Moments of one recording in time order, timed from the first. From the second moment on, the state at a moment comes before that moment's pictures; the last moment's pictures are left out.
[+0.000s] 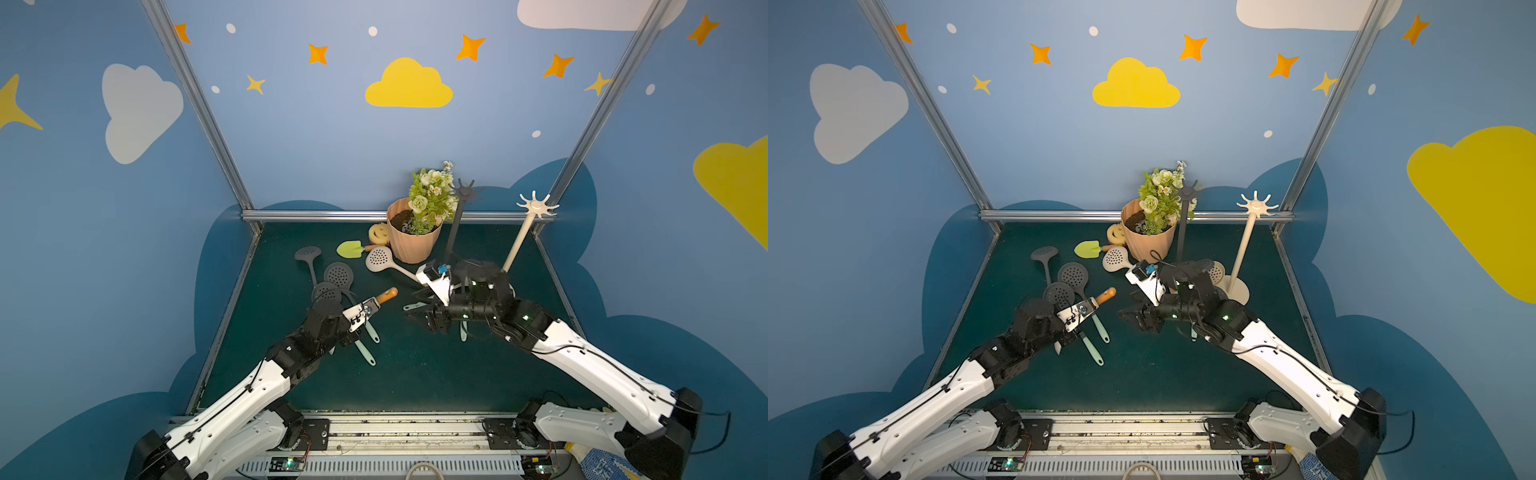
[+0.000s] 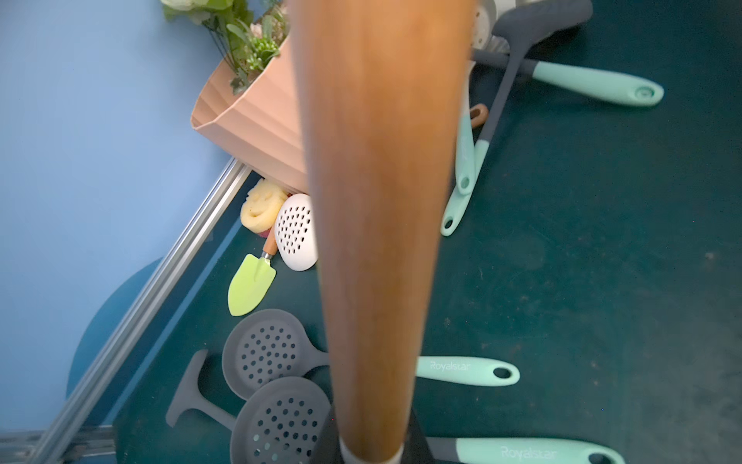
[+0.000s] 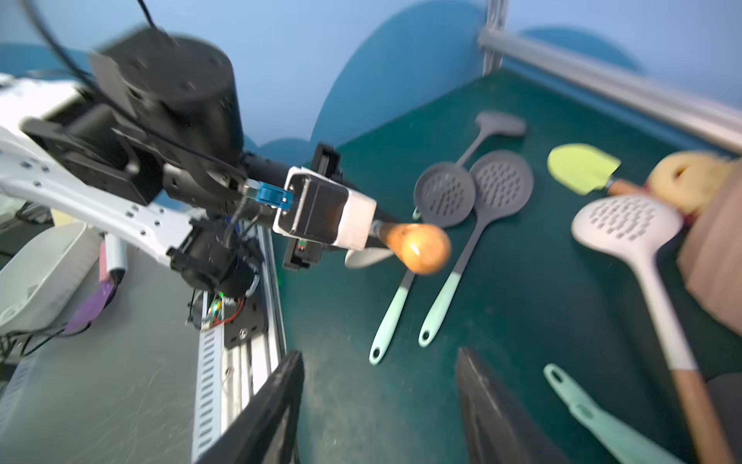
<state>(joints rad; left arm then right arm) -0.60 0.87 0.60 -0.23 -0.05 0.48 0.80 1.11 1.07 -0.33 -0.49 0.01</state>
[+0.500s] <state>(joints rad) -0.39 0.90 0.66 -0.12 0.54 -0.03 0.76 1.17 0.92 -0.07 -0.62 -0.01</state>
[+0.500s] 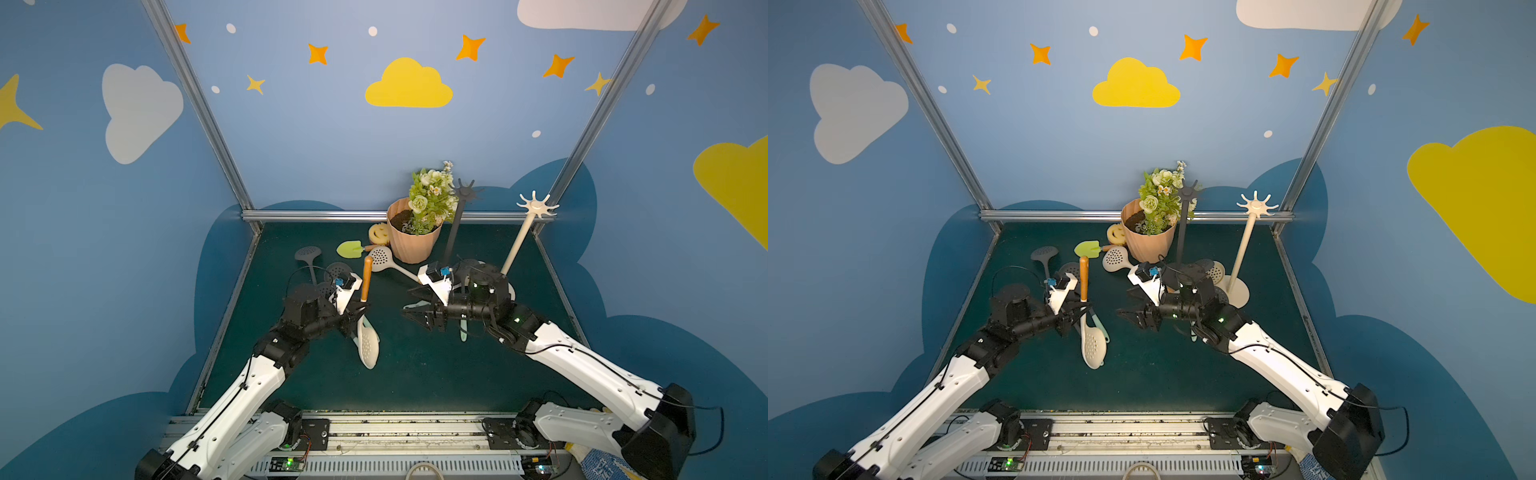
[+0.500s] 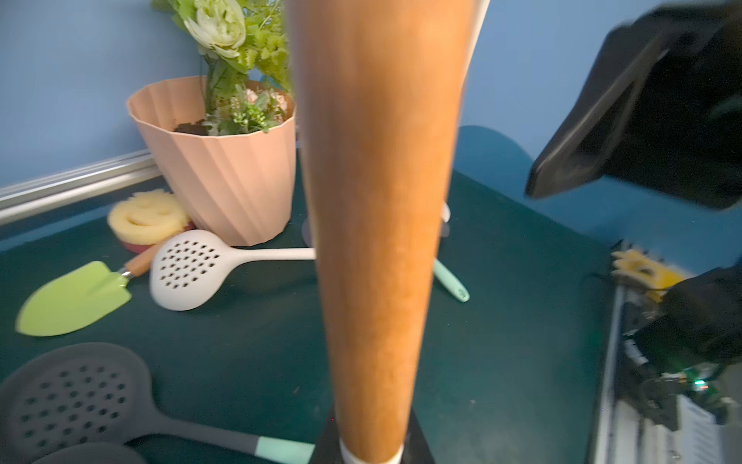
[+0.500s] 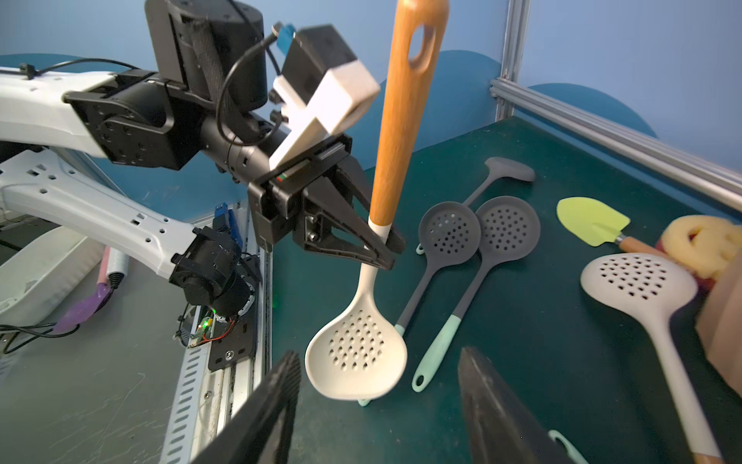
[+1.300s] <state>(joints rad) -0.42 0.96 0.66 0.05 0.82 -0.25 0.84 1.47 0.87 0.26 -0.80 0.08</state>
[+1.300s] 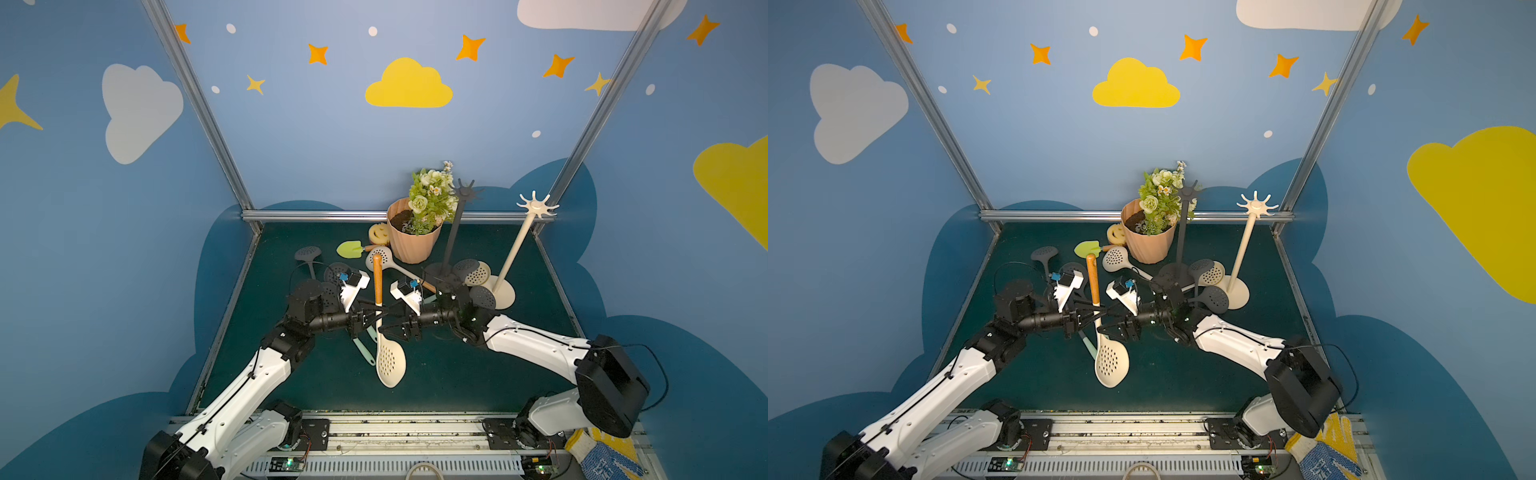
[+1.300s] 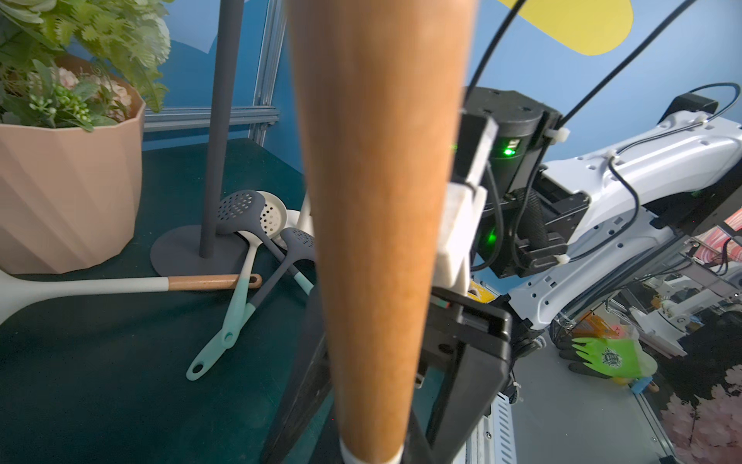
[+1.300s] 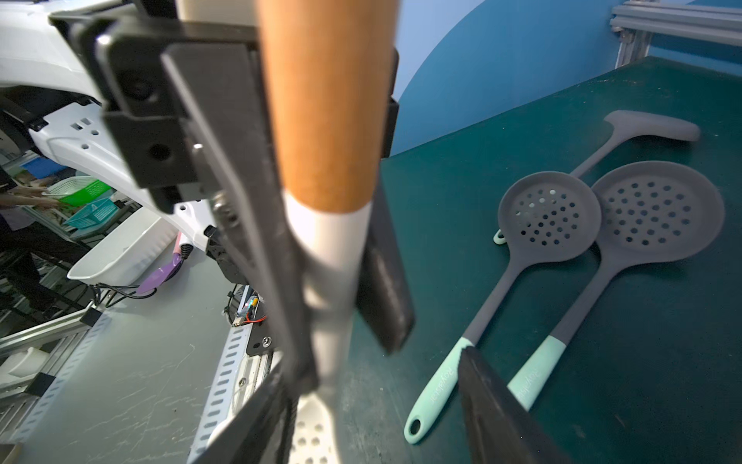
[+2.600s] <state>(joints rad) -0.47 0.91 0.69 -0.03 0.33 -0.18 0.69 1.07 0.78 -0.16 -0.01 0.19</state>
